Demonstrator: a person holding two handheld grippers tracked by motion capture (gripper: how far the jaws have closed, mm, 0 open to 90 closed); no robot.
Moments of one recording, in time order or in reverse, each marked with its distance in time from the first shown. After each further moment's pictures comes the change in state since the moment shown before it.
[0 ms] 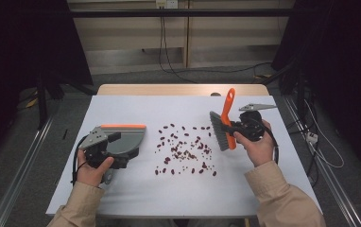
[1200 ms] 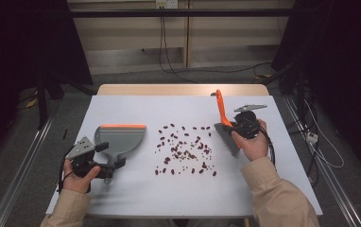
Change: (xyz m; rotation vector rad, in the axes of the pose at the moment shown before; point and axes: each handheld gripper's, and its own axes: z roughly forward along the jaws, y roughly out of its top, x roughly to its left) left arm 0.017 -0.032 -0.023 0.058 0.016 -0.004; right arm -0.021 -0.010 0.036 0.088 -0.135 -0.020
